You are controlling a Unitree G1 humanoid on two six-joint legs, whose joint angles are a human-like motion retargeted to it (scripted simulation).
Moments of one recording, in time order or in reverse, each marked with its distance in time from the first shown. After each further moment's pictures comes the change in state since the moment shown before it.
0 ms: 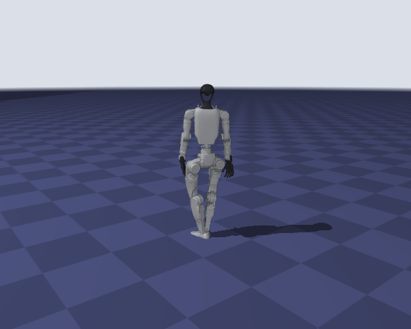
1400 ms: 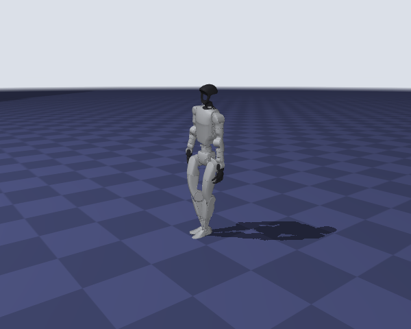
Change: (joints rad) left arm 0.031 0.079 0.177 0.117 -0.088 0.001 0.058; right arm 0.064 0.056 0.008 -0.128 0.169 -0.088 0.060; waist 0.279 -0.195 0.025; left_leg 0.009 -0.155 -0.334 -0.132 0.223 0.036; right_leg 0.000 -0.084 -0.058 0.151 -0.195 0.189
